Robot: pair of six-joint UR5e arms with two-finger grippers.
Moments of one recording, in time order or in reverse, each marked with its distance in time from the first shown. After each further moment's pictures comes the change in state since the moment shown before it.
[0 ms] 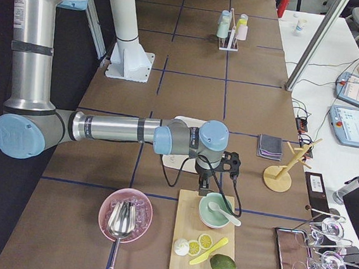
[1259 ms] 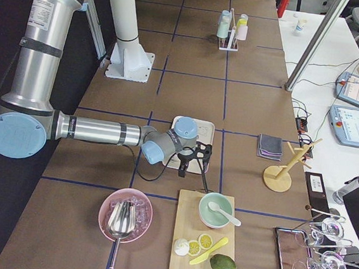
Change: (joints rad) left arm 0.000 0.001 -0.004 0.000 0.000 -0.001; right arm -0.418 -0.163 -0.019 0.557 -0.134 0.657
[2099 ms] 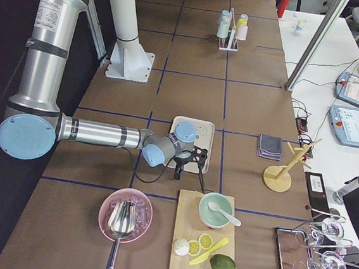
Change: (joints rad) left arm 0.000 -0.002 -0.005 -0.002 0.000 0.001; right arm -0.070 0.014 -0.062 0.002 -0.007 0.013
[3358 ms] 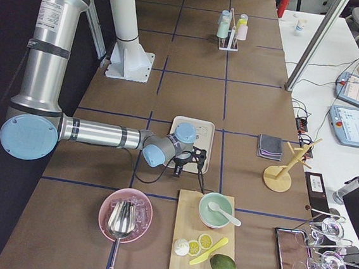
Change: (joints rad) left arm 0.000 -0.012 0.000 0.001 0.001 0.000; right arm -0.010 0.003 -0.009 -0.002 0.005 0.000
